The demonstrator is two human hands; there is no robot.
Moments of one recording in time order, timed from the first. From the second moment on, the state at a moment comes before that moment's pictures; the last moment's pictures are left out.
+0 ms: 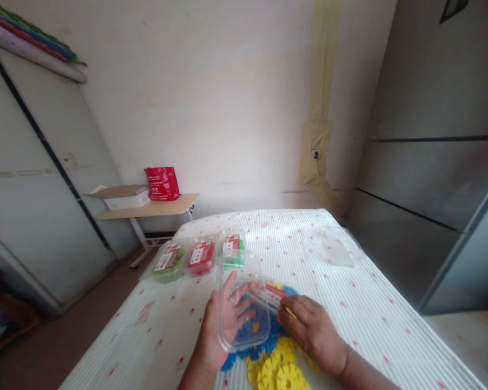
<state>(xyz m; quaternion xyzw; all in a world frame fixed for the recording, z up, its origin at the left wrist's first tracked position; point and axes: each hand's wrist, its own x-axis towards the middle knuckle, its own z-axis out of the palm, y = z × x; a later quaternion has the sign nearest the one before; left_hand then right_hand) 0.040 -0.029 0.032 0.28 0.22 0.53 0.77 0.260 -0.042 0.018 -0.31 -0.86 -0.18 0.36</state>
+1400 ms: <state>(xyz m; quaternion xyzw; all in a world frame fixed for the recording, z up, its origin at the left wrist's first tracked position) 0.046 -0.026 0.027 0.35 0.38 0.66 0.54 0.341 0.041 0.081 -0.53 -0.79 -0.25 0.18</state>
